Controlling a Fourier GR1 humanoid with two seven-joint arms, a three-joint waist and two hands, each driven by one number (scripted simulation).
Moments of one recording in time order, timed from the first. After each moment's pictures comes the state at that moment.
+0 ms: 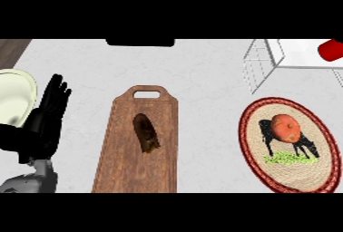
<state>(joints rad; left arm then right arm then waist) -0.10 0.16 0.07 -1.69 0.00 0.13 0.17 -0.88 -0.59 -0.37 -0.75 0.61 -0.12 0.06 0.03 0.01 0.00</state>
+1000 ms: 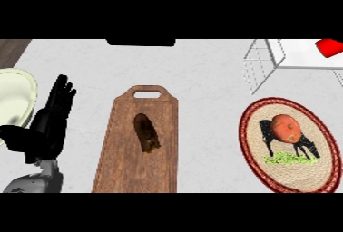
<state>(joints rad) -0.10 0.13 0.05 -1.69 -0.02 0.13 0.16 -1.06 -0.66 -0.53 -0.37 0.46 -0.12 -0.18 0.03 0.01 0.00</state>
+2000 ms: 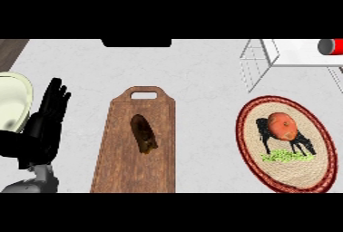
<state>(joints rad) -0.06 0.13 0.07 -1.73 -0.03 0.13 0.18 -0.90 -1.05 -0.71 -0.33 0.25 0.11 -0.10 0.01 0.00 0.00</state>
